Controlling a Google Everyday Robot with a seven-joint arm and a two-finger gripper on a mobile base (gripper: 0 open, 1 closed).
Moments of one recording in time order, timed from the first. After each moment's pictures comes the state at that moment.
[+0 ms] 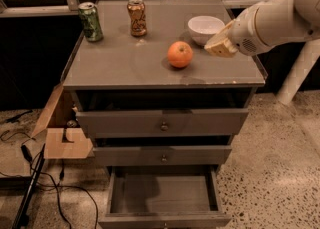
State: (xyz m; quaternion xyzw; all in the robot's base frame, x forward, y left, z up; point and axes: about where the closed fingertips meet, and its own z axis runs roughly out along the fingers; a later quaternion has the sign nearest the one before) arm 0.605 -0.158 0.943 -0.48 0.76 0.01 0.43
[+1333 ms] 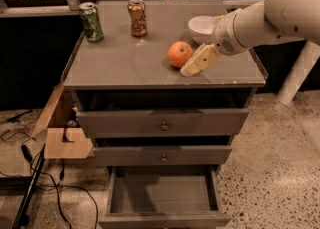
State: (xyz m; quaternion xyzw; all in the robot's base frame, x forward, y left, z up) arm 0.649 -0.126 0.914 -0.47 0.76 0.06 0.44
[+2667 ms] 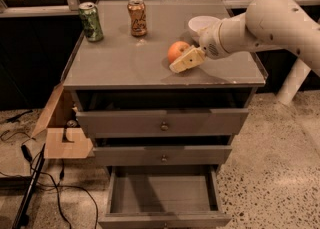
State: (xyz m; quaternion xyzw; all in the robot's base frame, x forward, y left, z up) arm 0.688 -0.105 0.880 -0.44 0.77 0.10 0.45
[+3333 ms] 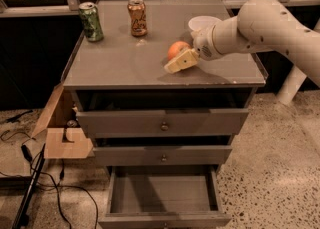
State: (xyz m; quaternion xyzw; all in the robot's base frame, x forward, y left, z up) arm 0.698 -0.091 0.868 -0.44 0.77 0.12 0.45
